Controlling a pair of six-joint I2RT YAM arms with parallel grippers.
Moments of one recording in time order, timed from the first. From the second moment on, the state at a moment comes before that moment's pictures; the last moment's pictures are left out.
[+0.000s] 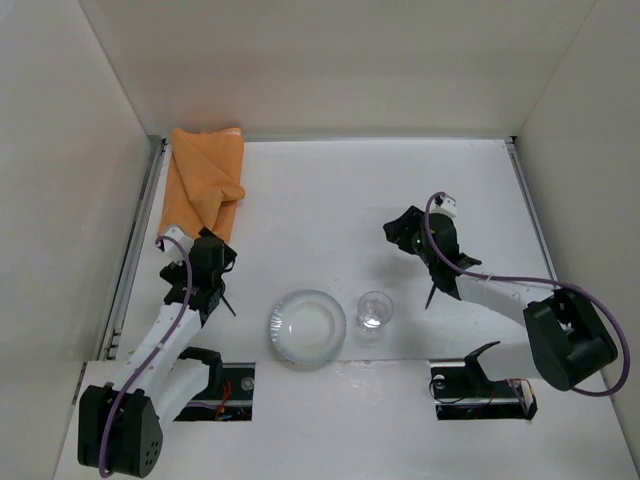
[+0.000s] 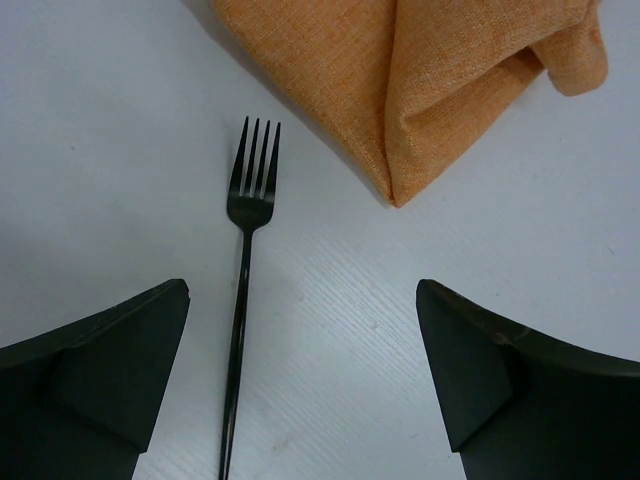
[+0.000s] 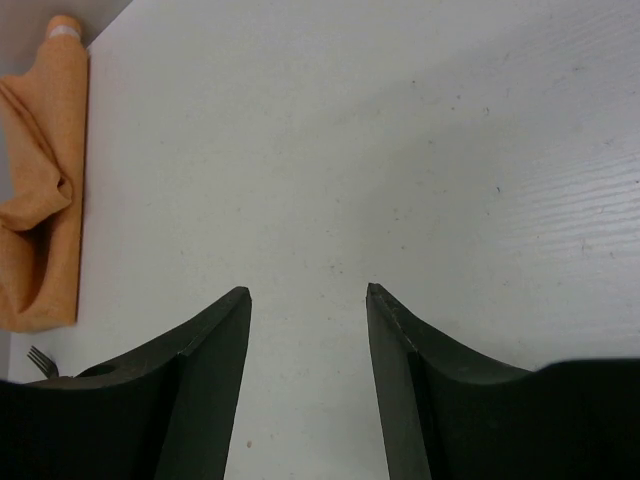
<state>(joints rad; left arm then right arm) -0.20 0.87 0.44 -0.27 -0.61 -0.81 0.45 1.33 0.57 0.36 0.18 0.79</state>
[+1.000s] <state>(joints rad) -0.05 1.34 0.68 0.12 -0.55 -0.80 0.47 1.39 0.59 0.37 0.11 0.77</state>
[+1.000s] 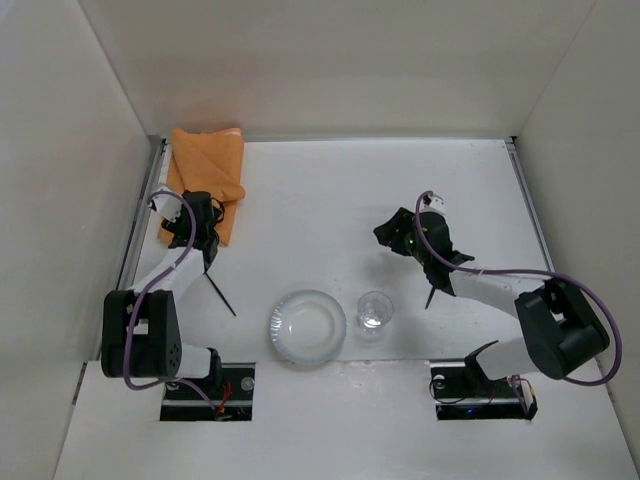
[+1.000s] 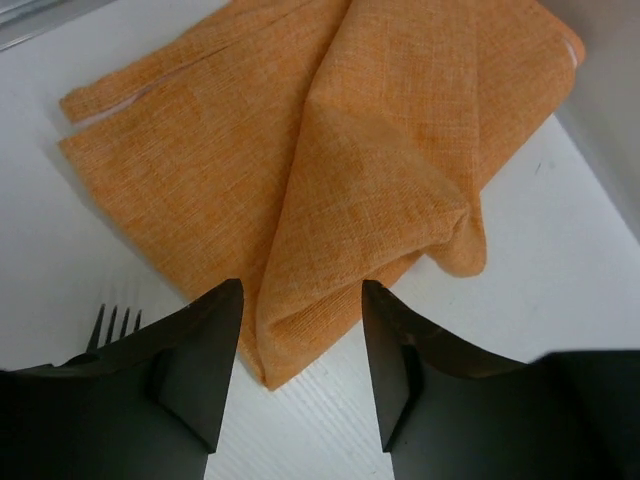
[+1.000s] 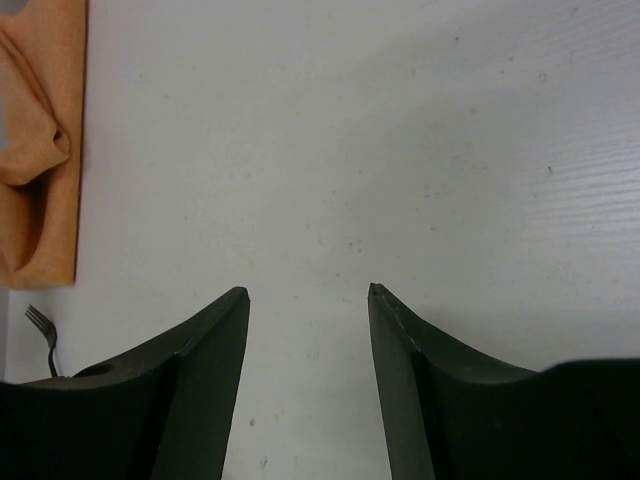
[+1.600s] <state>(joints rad) 0.08 1.78 0.95 0.19 -0.32 -0.90 0.51 1.45 0.63 0.36 0.08 0.75</state>
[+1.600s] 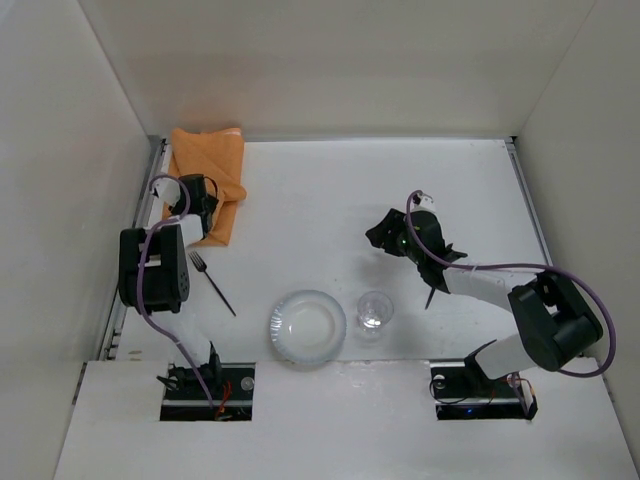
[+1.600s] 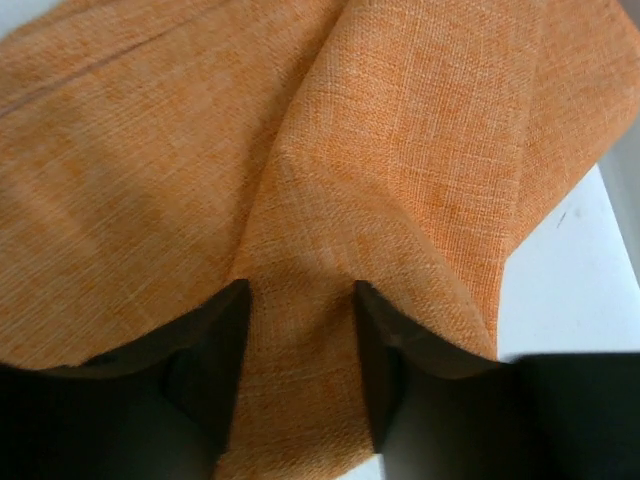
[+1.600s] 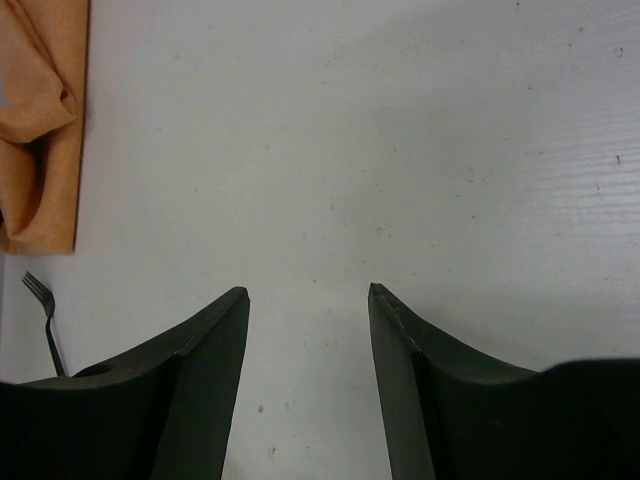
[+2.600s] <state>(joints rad) -0.40 1.84 1.01 0.26 -0.24 -0.85 0.51 1.45 0.63 0.36 0.08 0.74</state>
